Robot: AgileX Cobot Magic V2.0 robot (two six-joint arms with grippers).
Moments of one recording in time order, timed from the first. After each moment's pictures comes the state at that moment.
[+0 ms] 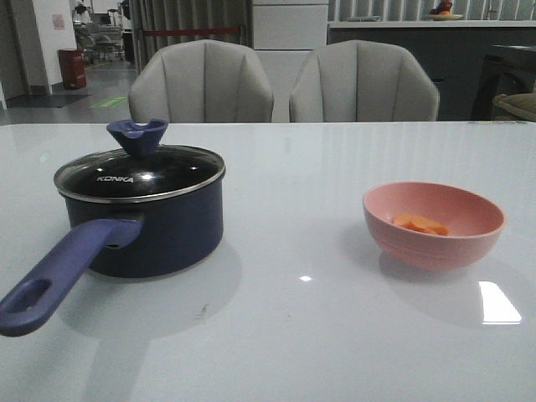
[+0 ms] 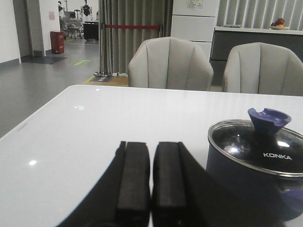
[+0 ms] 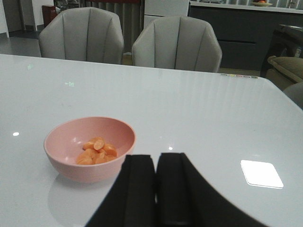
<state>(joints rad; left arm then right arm) 0.00 0.00 0.01 -0.07 0.06 -0.01 0.10 -0.01 0.03 -0.03 0.09 0.04</state>
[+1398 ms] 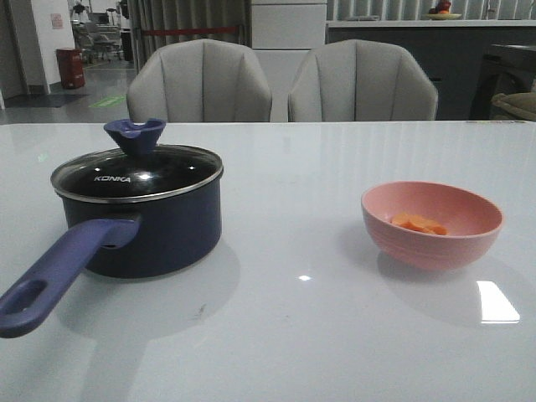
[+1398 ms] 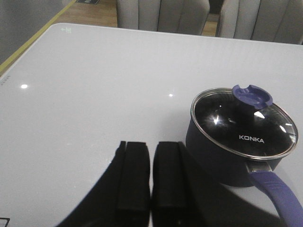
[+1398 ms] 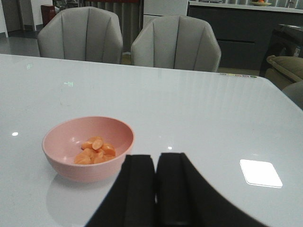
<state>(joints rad) -0.01 0.35 -0.42 -0.11 0.45 -0.01 0.10 -0.01 0.03 -0.03 0.09 0.04</state>
